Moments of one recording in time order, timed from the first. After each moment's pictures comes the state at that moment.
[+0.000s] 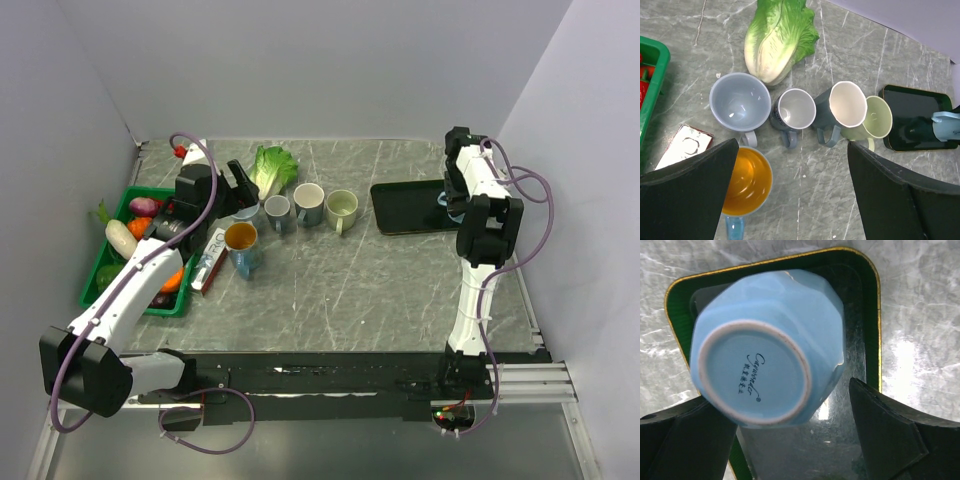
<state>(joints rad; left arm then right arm) -0.34 1.22 1.08 -0.27 -0.14 -0.56 -0.09 2.33 2.15 -1.23 0.48 1.55</state>
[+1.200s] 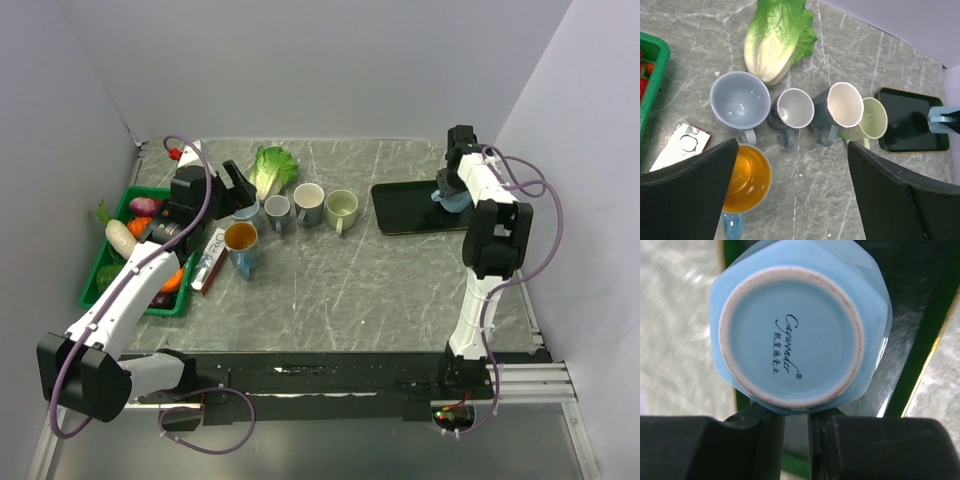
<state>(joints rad) -0.32 1.19 1.07 -0.27 -0.13 -0.58 -0.08 2.17 1.90 -0.89 0.32 1.29</state>
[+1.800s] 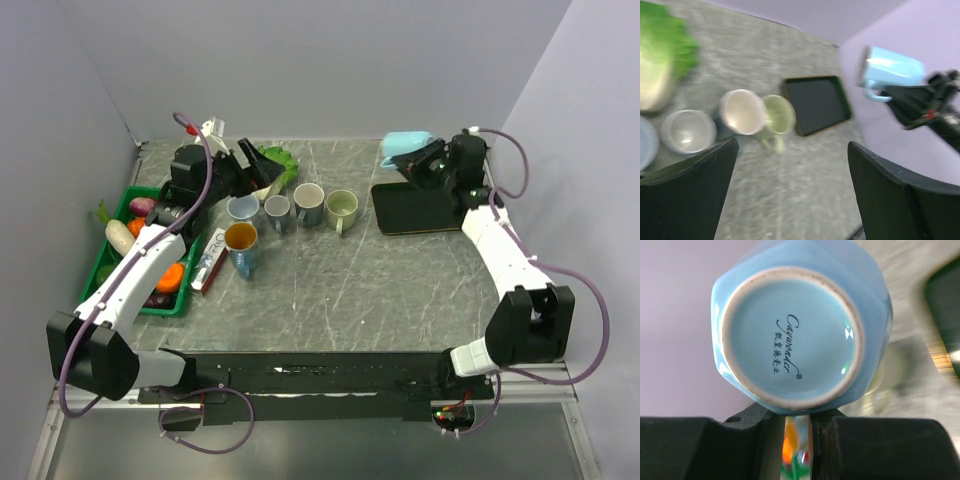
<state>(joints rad) -0.32 1.30 1.18 -0.11 0.23 -0.67 0.07 1.45 1.27 -0.21 -0.24 1.06</state>
